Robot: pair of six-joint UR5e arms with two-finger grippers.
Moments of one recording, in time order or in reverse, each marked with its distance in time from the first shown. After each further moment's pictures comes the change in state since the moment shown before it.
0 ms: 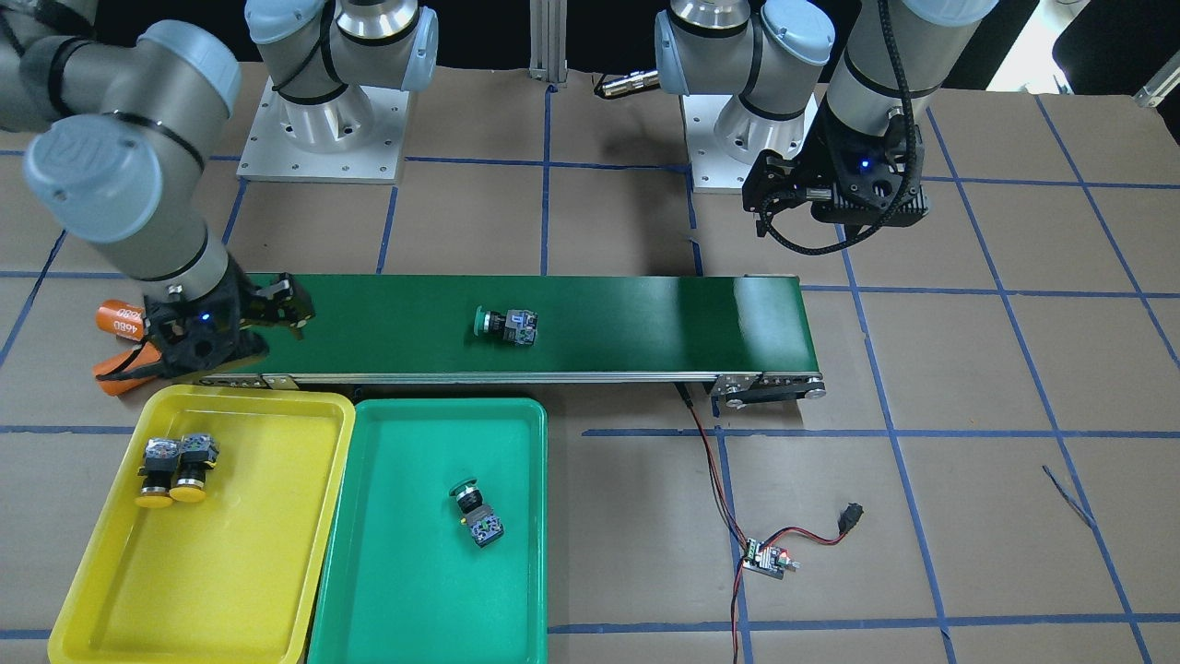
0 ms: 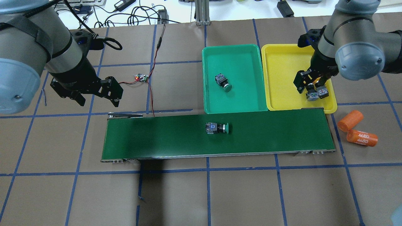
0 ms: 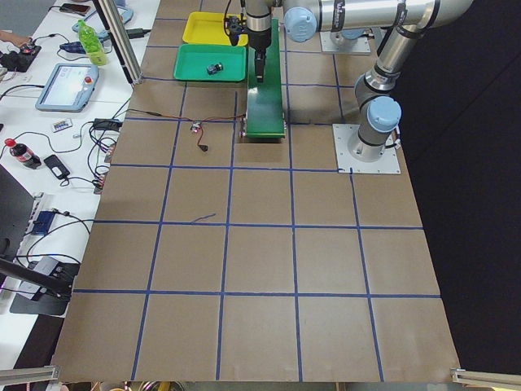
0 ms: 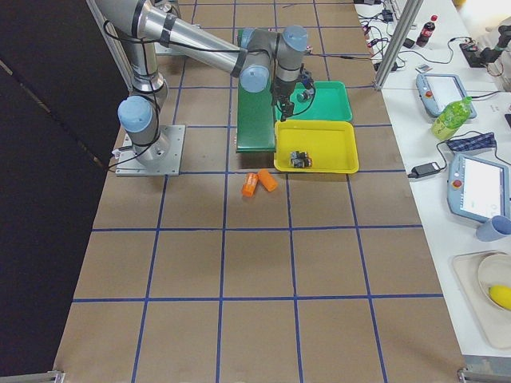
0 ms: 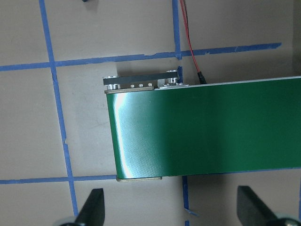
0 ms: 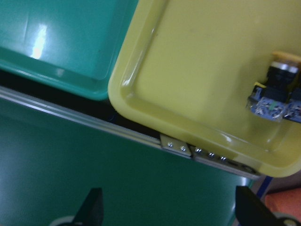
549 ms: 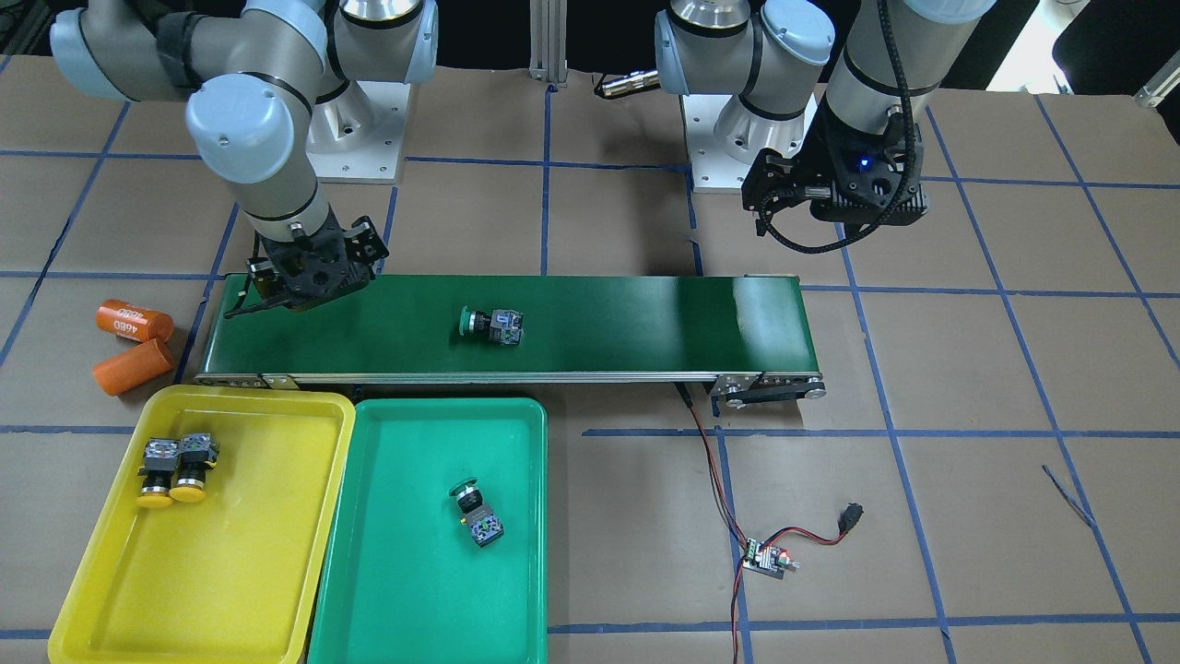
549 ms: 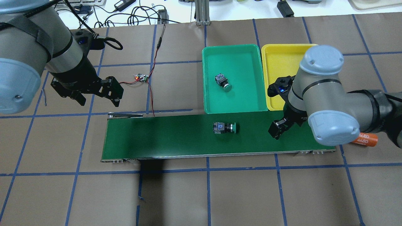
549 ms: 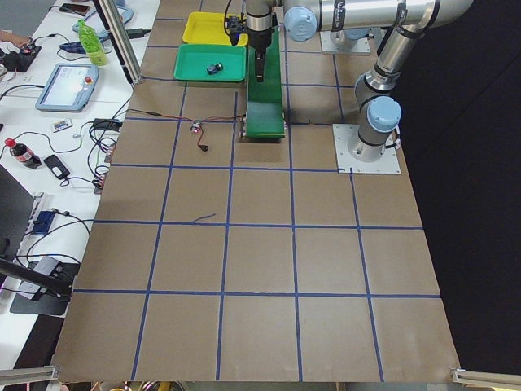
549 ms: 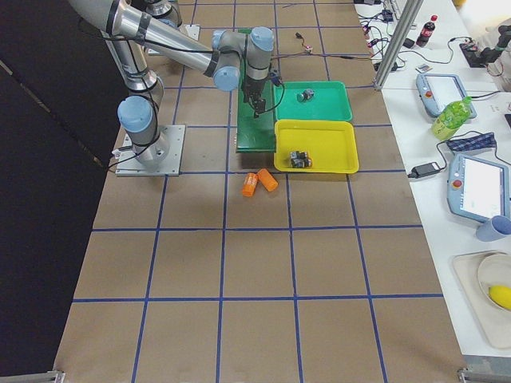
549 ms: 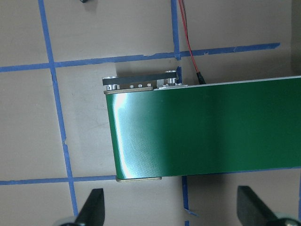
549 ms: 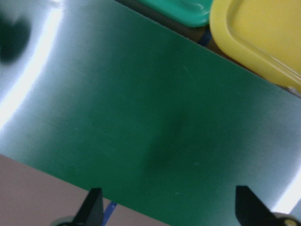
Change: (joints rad) left arm -0.001 0.000 0.001 0.001 0.001 0.006; right arm 0.104 -0.115 0.249 -0.112 0.001 -0.022
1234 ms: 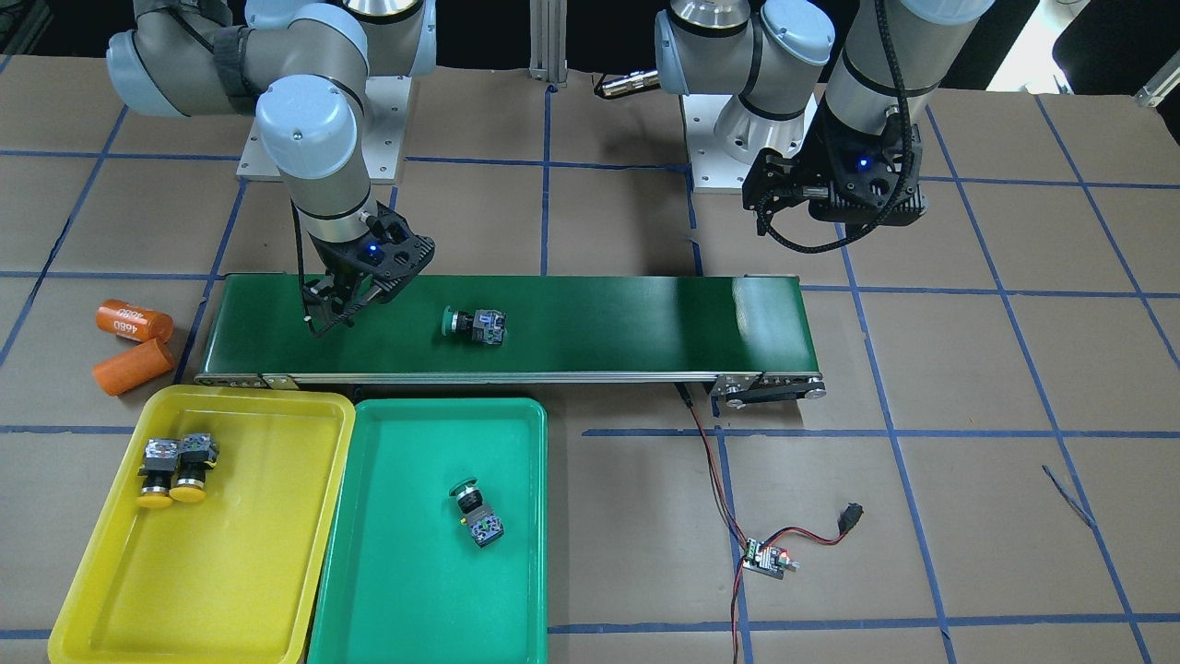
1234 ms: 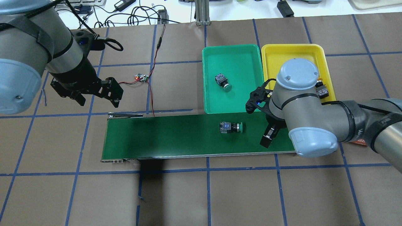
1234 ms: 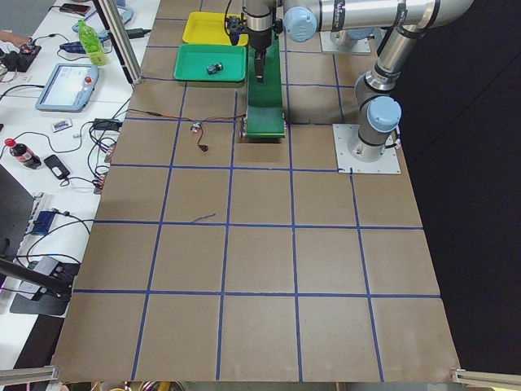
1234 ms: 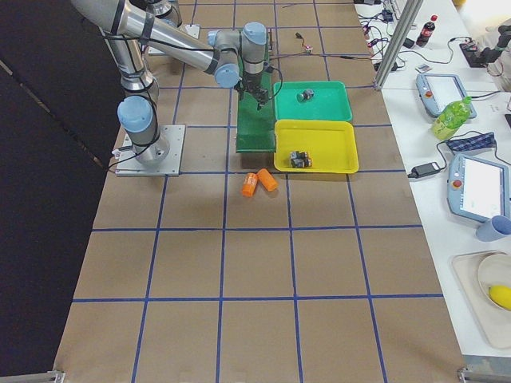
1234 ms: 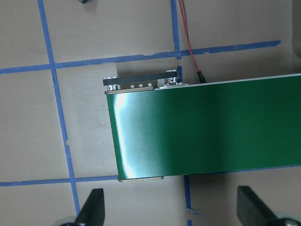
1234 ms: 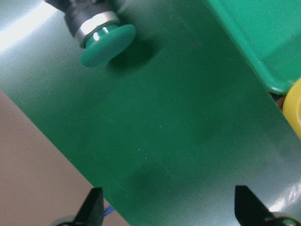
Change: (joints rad) left arm -0.002 0.000 -0.002 0.000 0.007 0.011; right arm 0.094 0.037 0.015 -0.123 -0.005 -0.419
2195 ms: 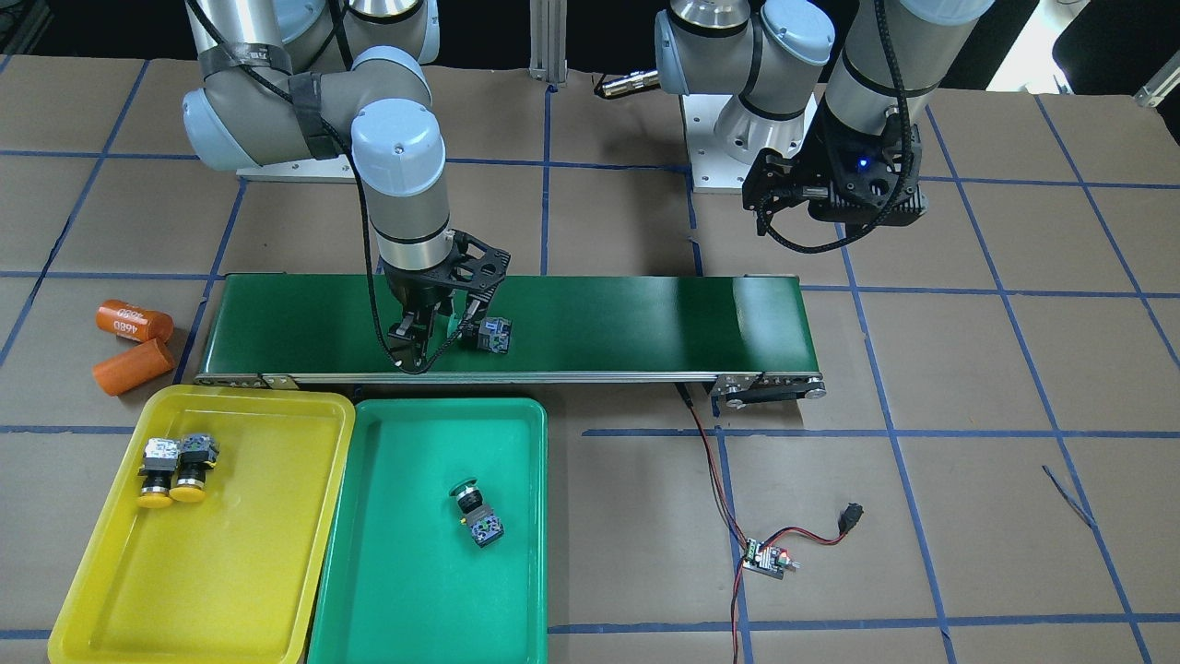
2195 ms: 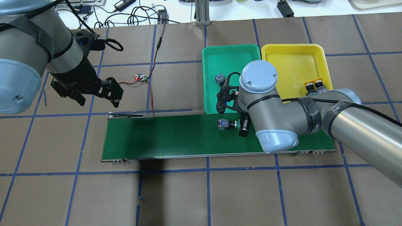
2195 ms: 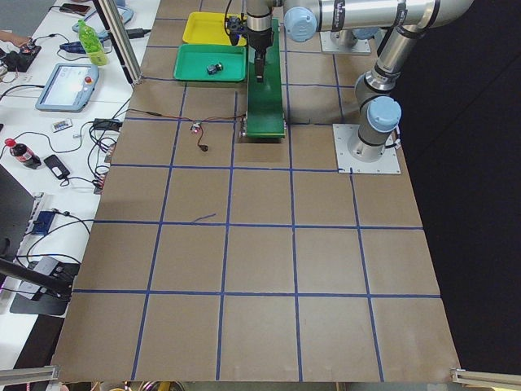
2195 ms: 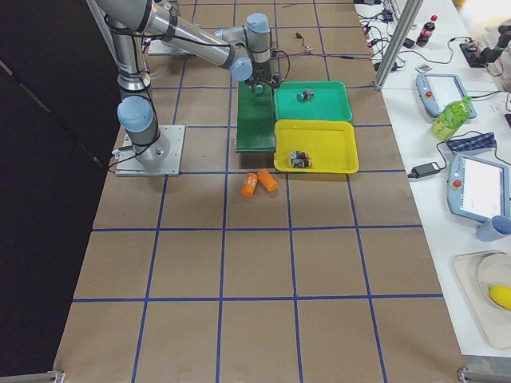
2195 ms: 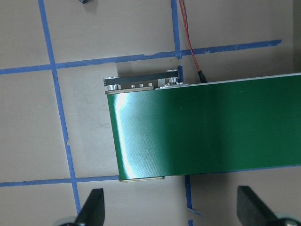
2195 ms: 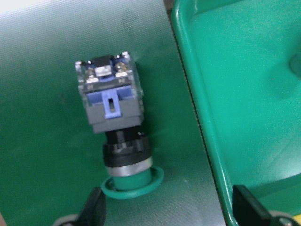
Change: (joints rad) left arm 0.000 0.000 -0.001 0.000 0.000 0.001; right arm 0.155 0.137 -0.080 -0.190 -0.011 -0.125
